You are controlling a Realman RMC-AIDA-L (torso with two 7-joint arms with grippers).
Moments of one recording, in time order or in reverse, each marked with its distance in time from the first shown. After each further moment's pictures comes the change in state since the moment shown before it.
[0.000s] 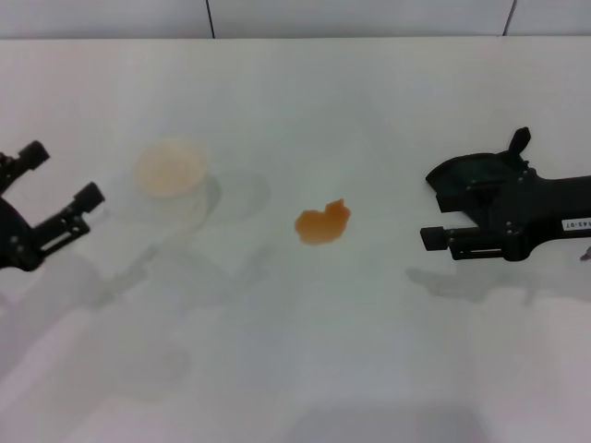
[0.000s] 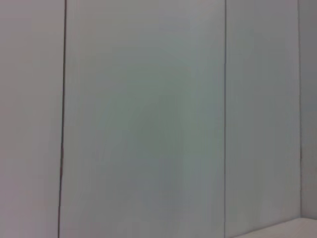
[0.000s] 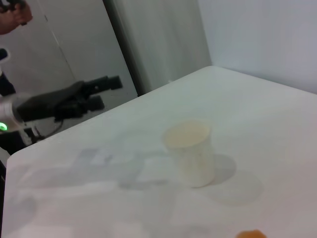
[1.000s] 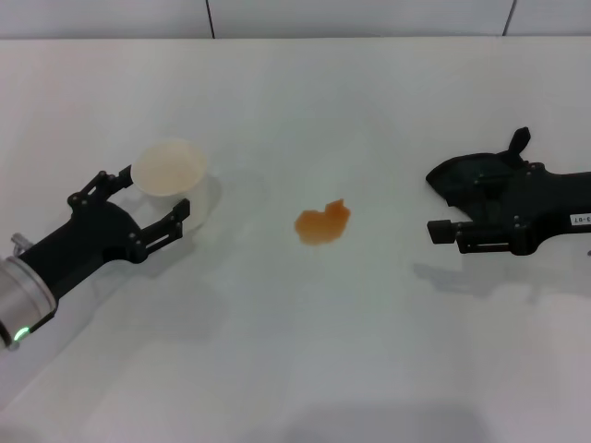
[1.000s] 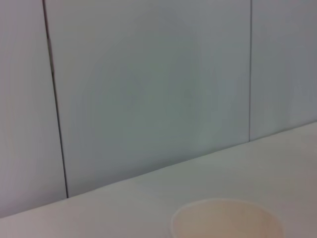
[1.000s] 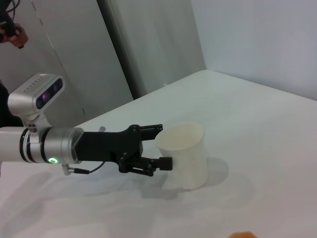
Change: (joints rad) left arm -0.098 -0.005 -0.001 0.257 0.086 -0.513 0.194; right arm -0.001 -0.002 0.025 0.002 0.000 -0.007 -0.006
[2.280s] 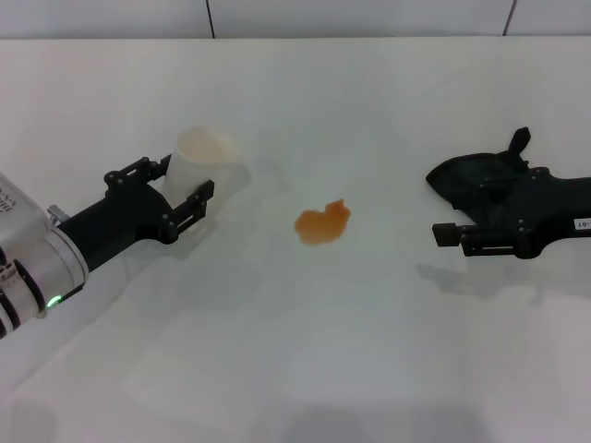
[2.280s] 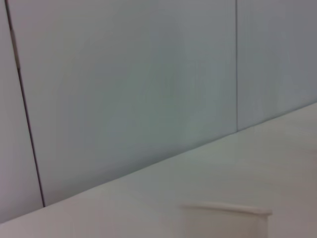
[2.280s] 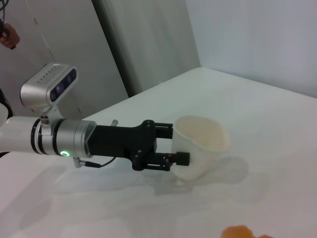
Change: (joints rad) left arm -0.089 0.000 0.002 0.033 0.045 -0.105 0.000; right arm -0.009 0.000 0.006 0.013 -0.004 0.006 -0.013
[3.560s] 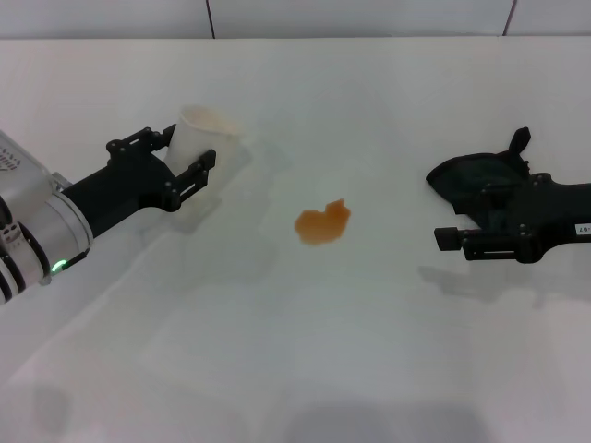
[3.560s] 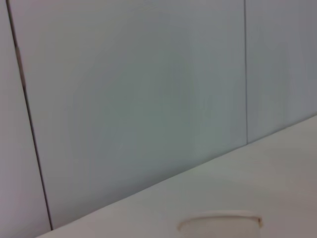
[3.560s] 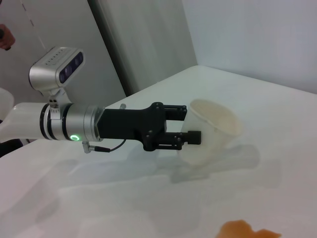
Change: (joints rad) left arm -0.067 -0.001 0.000 -0.028 -0.018 -0.026 -0.045; right arm -0.009 0.002 0.000 0.012 0.002 0.005 -0.003
